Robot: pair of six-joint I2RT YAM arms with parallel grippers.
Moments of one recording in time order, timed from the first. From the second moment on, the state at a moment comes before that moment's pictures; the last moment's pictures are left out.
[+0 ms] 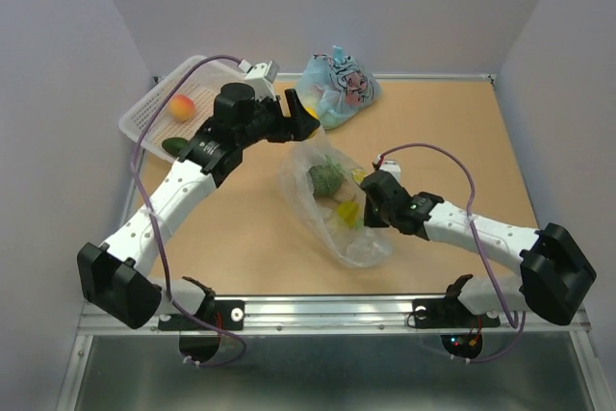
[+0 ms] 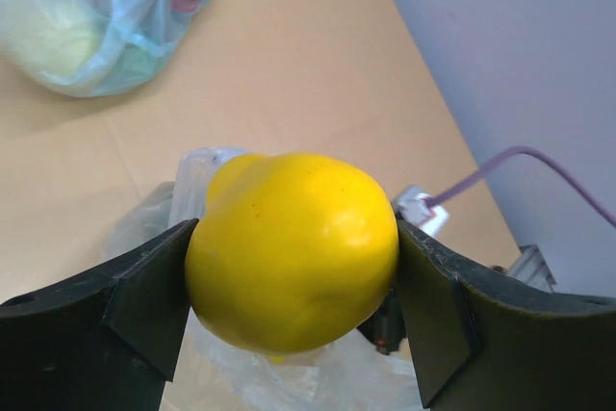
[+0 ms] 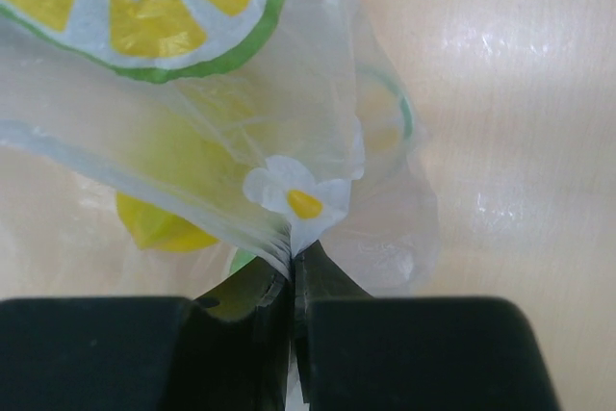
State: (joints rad) left arm -0.55 1.27 1.27 -0.27 0.20 -0.52; right arm 0.79 1.29 0.73 -0.39 0.31 0.71
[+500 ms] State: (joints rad) left arm -0.31 1.36 1.39 -0.27 0.58 -0.52; right arm 0.78 1.53 1.06 -0.40 0.31 0.64
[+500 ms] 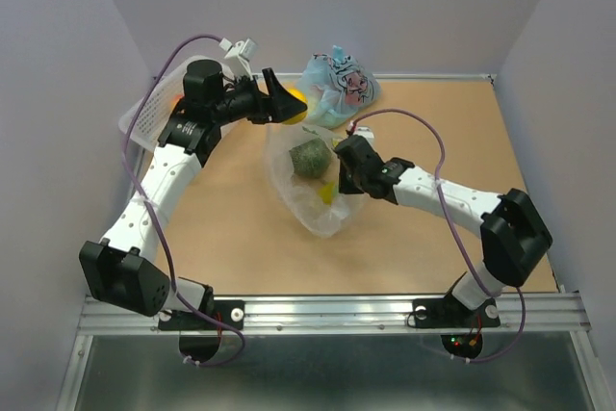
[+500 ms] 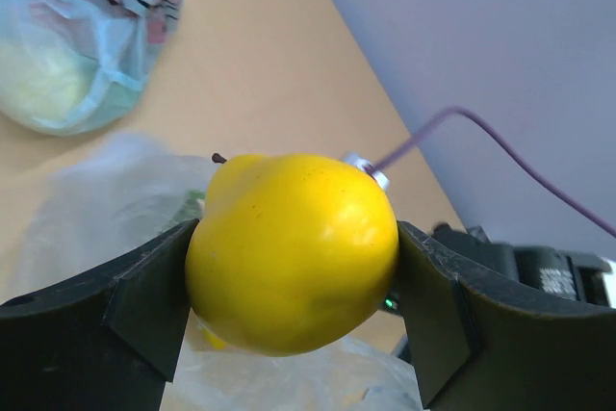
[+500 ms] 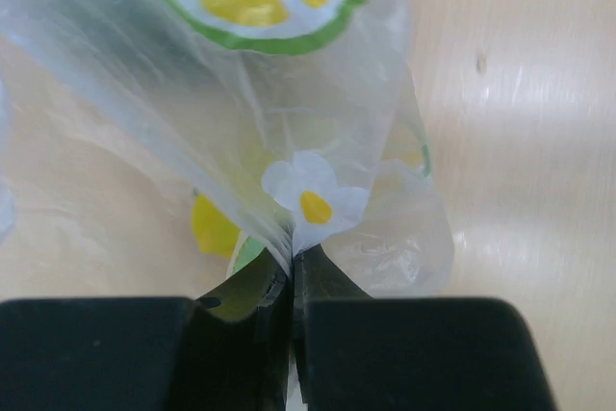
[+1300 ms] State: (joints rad) left arm -0.15 1.27 1.41 -0.33 -0.05 -0.46; right arm 0.65 1.52 0.97 -0.39 0.24 0.61
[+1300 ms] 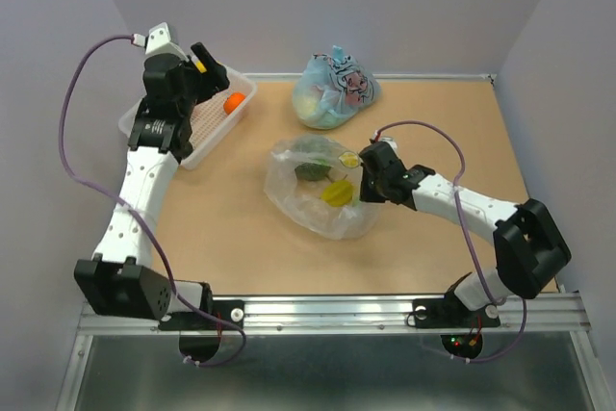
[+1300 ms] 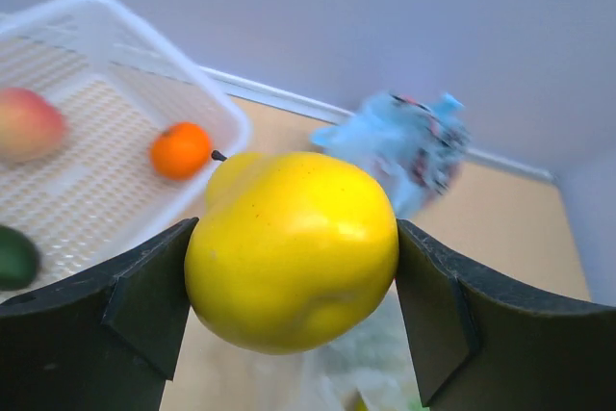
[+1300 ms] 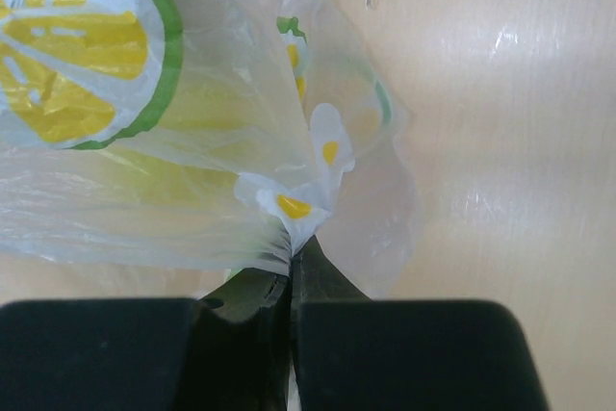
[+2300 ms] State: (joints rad) left arm -0.05 1.56 1.34 -0.32 -0.30 -0.43; right arm 0.65 1.28 0.86 -0.39 0.11 0.61
